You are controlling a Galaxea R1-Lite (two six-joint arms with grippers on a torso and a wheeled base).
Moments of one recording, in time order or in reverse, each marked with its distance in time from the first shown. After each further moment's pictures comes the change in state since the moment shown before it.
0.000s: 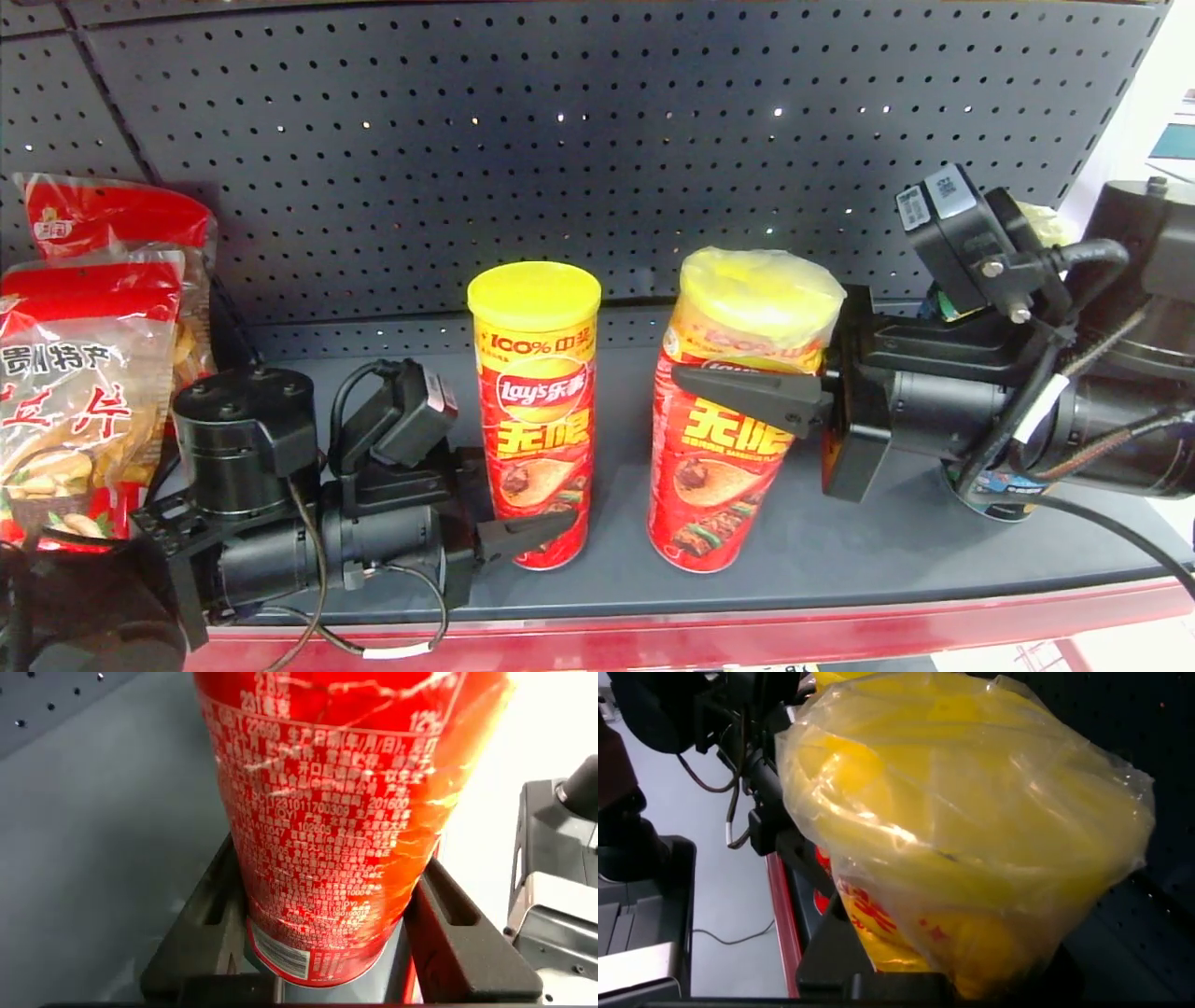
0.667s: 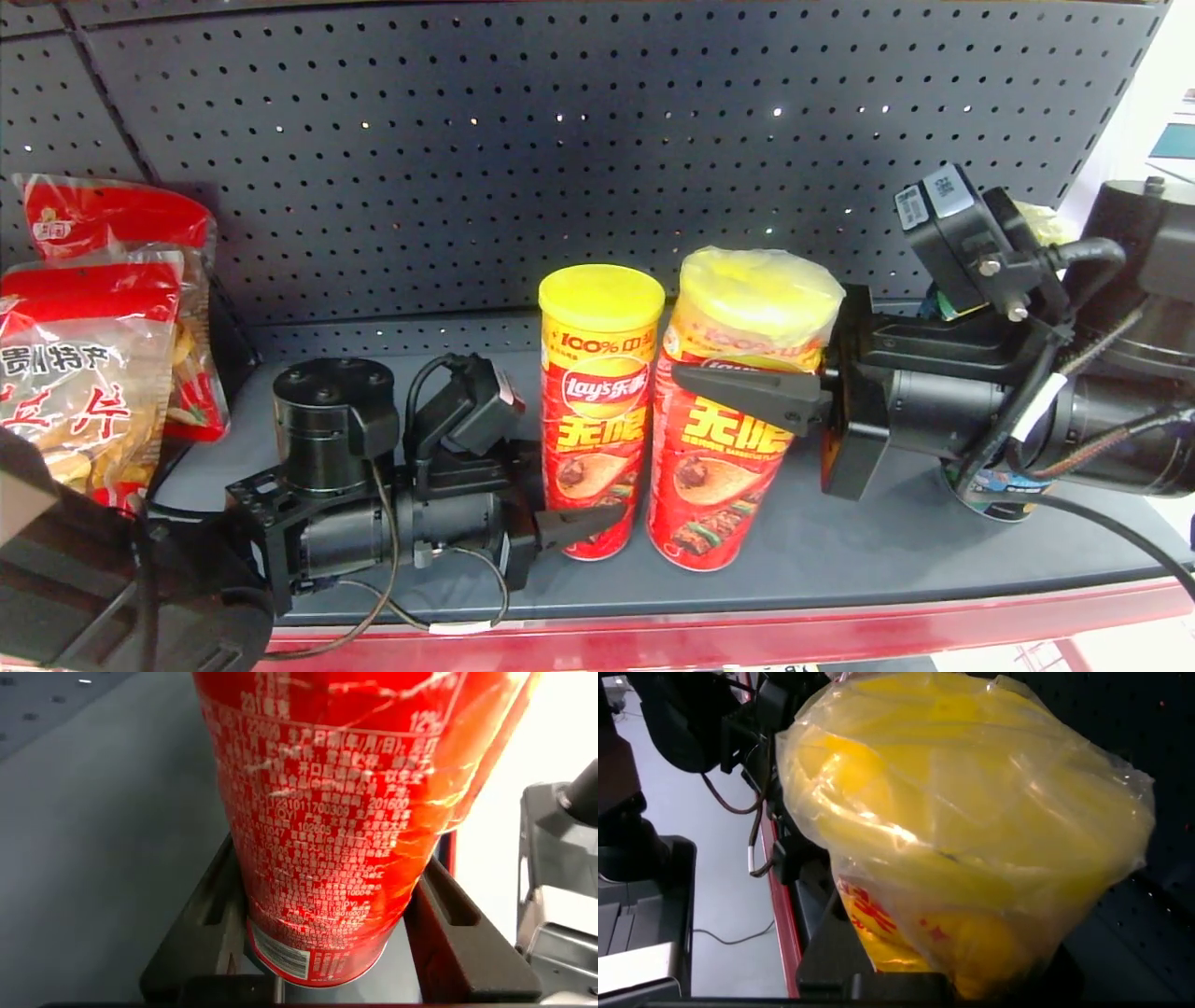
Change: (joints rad) left arm -0.067 0.111 -0.106 -0.001 0.016 -0.001; right arm -0.002 0.003 -0.001 0.000 0.000 0.001
